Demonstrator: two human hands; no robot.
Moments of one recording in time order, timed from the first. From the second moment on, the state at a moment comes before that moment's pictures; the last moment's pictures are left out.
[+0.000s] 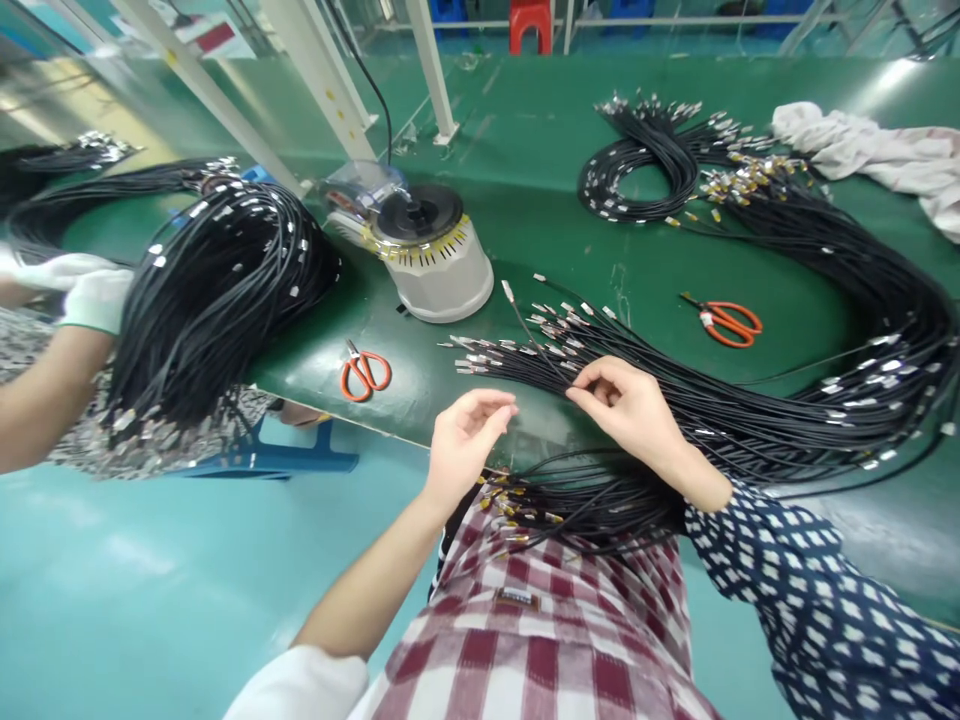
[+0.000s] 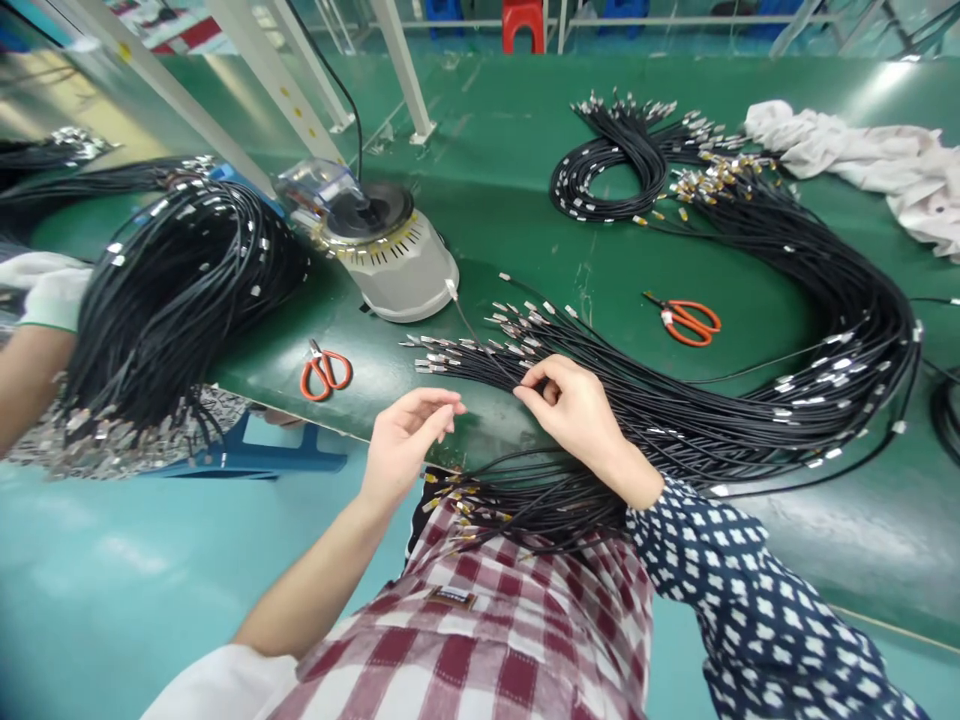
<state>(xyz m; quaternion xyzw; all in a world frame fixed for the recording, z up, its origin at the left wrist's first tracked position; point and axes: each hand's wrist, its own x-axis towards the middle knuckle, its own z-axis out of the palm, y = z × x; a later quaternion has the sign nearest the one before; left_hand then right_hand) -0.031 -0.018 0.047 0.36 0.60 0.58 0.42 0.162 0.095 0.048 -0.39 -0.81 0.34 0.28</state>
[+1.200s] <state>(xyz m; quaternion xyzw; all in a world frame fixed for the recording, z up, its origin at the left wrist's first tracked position) -0.036 -0.024 0.024 0.18 0.46 0.59 0.64 -0.013 0.232 0.113 -0.44 -0.66 0.49 0.35</state>
